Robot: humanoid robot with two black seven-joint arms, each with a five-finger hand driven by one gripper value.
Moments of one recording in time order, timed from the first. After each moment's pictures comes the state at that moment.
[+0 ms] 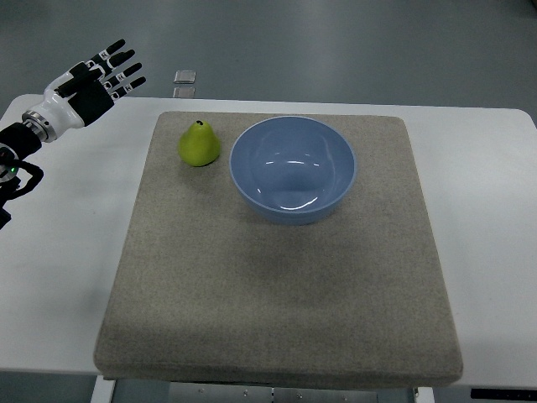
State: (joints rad) left arm -0.88 0.42 -0.73 -0.44 -0.13 -0.61 0.04; right arm -0.01 0.00 0.10 0.12 -0.01 0.07 0.10
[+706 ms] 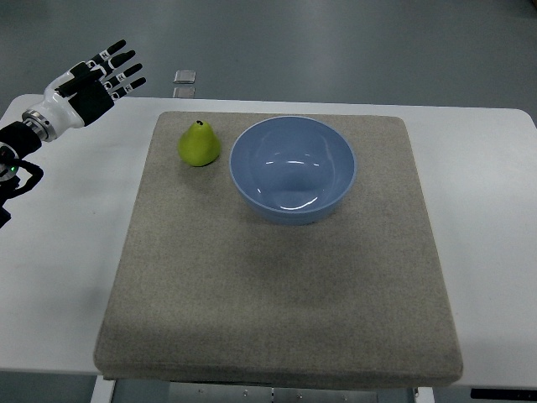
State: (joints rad) left arm -0.89 0.42 -0.71 -0.43 -0.12 -0.61 0.04; right arm -0.01 0.00 0.10 0.12 -0.01 0.07 0.10
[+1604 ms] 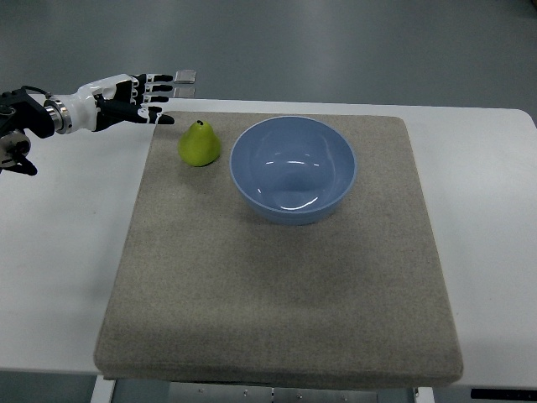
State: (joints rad) left arm -0.99 0.43 -0.71 -0.49 0.79 -0.61 -0.10; right arm -0.01 0.00 0.10 0.12 -0.01 0.07 0.10
